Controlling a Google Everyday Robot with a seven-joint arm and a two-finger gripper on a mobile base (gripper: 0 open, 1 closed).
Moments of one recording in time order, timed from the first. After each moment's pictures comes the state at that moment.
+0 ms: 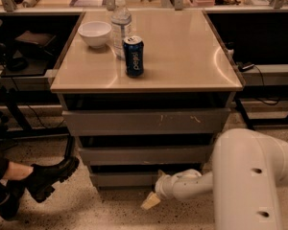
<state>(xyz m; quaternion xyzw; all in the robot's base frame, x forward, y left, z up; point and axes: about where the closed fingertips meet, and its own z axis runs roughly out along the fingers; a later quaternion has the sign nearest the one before) 0.535 -0.040 0.261 -0.49 0.82 0.15 0.27</state>
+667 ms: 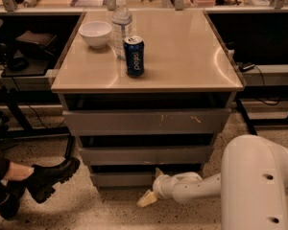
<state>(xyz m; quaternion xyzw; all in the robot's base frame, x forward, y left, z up) 0.546 -0.024 0.272 -0.47 0.80 0.17 0.33</state>
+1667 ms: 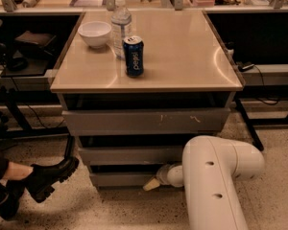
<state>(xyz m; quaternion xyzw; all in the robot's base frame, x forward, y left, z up) 0.641 -0.072 0.180 -0.39 0.87 0.10 0.28</state>
